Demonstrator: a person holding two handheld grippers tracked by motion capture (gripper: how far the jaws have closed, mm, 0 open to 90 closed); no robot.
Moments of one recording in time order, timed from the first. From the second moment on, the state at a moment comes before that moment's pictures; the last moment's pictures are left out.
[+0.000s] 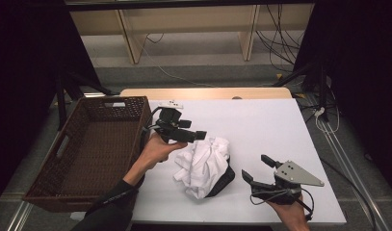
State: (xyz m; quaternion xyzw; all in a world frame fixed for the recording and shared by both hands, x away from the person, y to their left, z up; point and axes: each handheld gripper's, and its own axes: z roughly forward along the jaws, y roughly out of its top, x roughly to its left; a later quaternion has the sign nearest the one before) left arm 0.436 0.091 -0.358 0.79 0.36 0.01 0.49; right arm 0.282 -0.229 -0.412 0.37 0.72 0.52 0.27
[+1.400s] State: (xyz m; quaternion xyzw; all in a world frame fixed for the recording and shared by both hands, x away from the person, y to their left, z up) left arm 0.398 0.108 -0.370 0.75 0.33 0.04 0.57; right arm 0.280 -0.225 -0.411 0.36 0.72 0.52 0.26
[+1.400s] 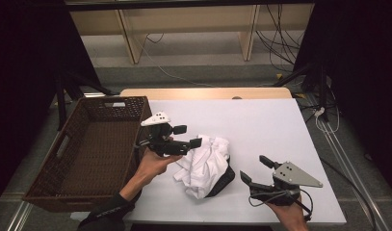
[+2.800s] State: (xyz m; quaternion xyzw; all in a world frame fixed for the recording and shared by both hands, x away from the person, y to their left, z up) left arm 0.354 0.122 -0.407 0.75 0.33 0.07 0.57; right arm 0.279 -0.225 -0.411 0.36 0.72 0.52 0.26
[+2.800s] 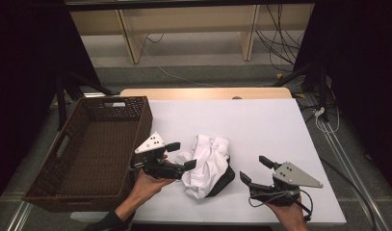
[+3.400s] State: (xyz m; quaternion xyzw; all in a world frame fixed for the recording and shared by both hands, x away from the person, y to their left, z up) left arm 0.341 0.130 -0.415 0.74 0.33 0.09 0.58; right arm 0.280 -0.225 -0.411 0.37 0.72 0.53 0.26
